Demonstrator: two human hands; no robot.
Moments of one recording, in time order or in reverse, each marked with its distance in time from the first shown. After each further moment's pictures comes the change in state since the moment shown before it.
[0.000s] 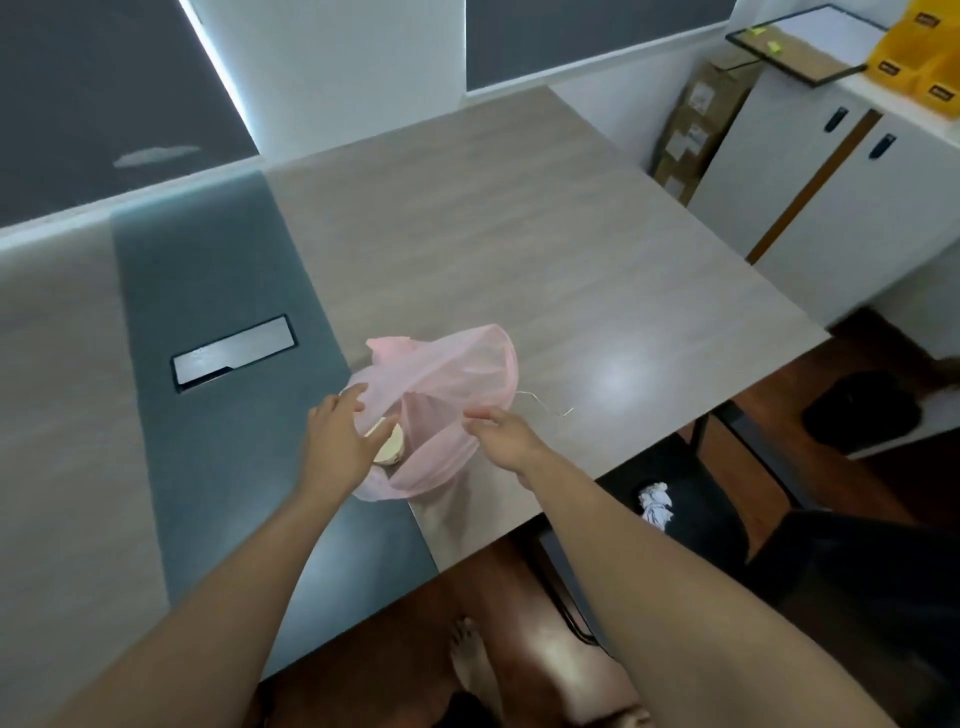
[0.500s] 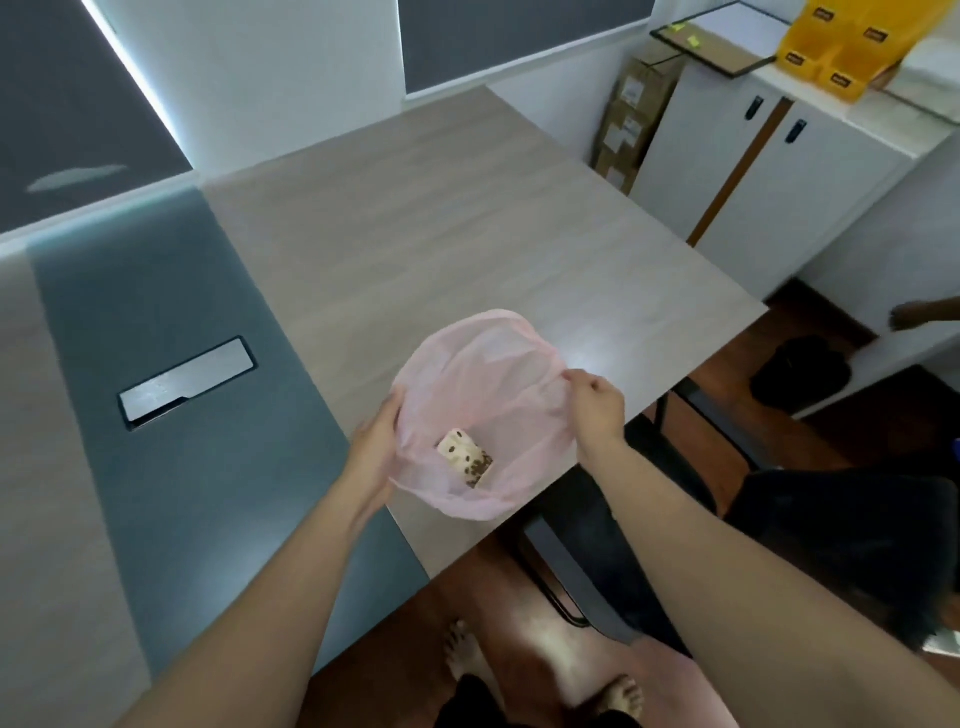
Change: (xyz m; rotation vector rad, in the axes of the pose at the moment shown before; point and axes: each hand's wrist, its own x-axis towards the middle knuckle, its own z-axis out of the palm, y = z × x) left_hand -0.003 0.068 0.026 -1.019 -0.343 -0.391; right_hand -0.039 0.014 -0.096 0.507 0.671 0.003
